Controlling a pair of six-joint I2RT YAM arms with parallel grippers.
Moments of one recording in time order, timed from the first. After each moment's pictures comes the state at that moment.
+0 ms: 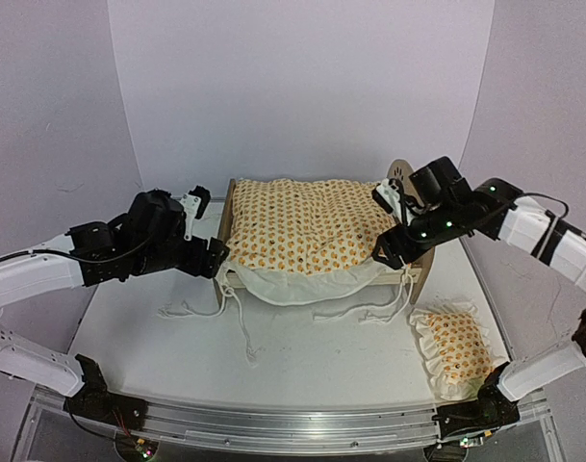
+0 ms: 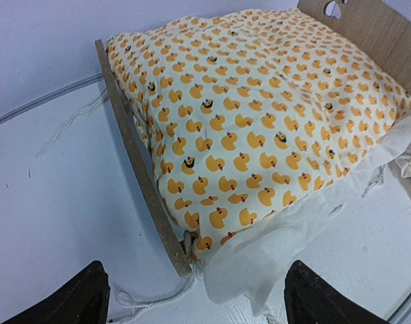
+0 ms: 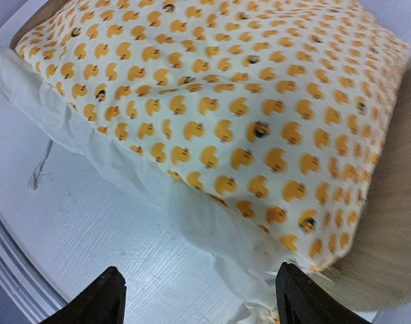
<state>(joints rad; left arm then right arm) -0.89 1.17 0.97 -0.43 -0.35 -0.28 0.67 1.39 1.30 -0.83 -0.01 -0.02</state>
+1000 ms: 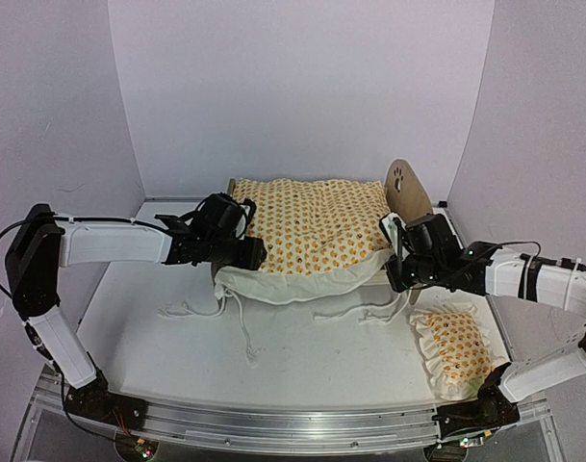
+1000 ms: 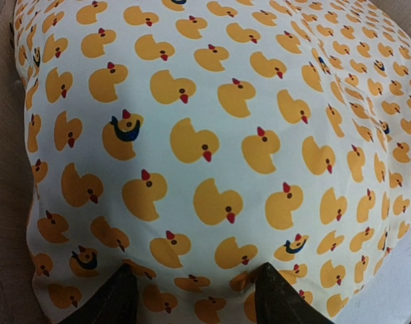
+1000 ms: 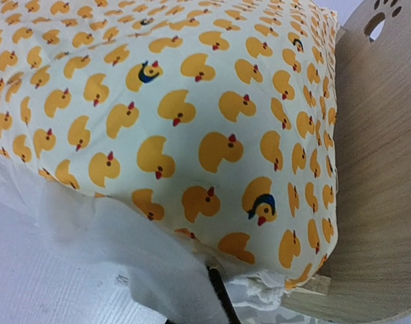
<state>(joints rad) -0.79 1.69 1.17 -0.20 -0.14 -0.40 0.67 1.27 0.77 -0.24 0.26 0.02</state>
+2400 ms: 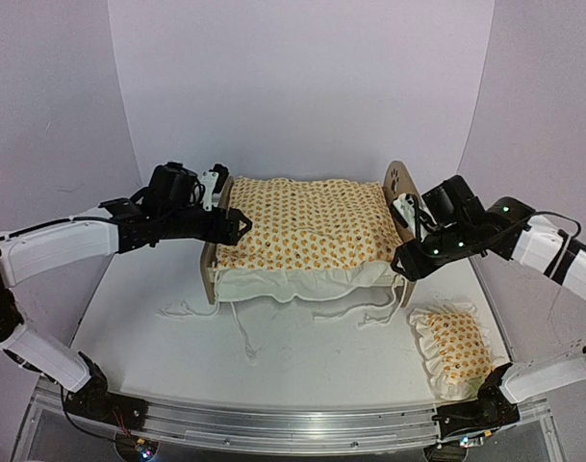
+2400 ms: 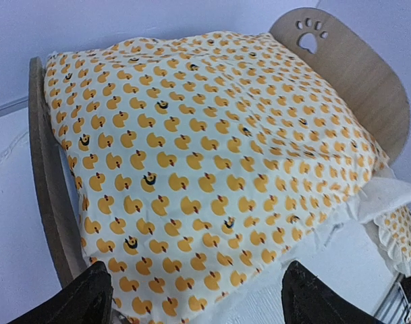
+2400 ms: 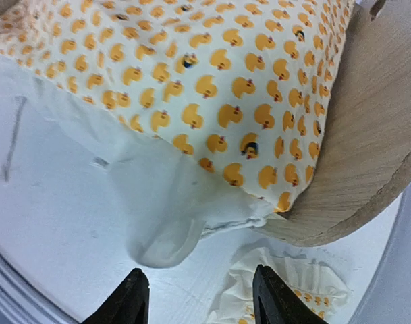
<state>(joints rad) -0.70 1.43 1.14 -0.24 0.00 -0.29 0.67 1.23 1.12 -0.83 0.12 0.06</state>
